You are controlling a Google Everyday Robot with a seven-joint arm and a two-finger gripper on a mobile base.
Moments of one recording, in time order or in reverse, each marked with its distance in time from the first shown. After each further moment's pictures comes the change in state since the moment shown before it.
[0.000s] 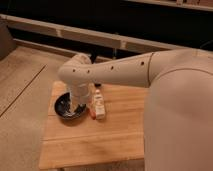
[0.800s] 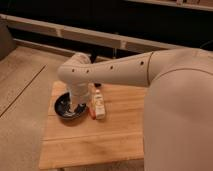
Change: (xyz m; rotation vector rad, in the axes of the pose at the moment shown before) arm -0.023 0.004 -0.013 0.035 -0.087 -0.037
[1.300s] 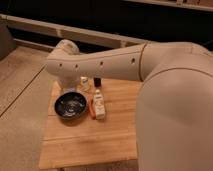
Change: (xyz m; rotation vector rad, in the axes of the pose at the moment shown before) arm -0.072 0.052 -0.053 -0.073 -0.280 -0.225
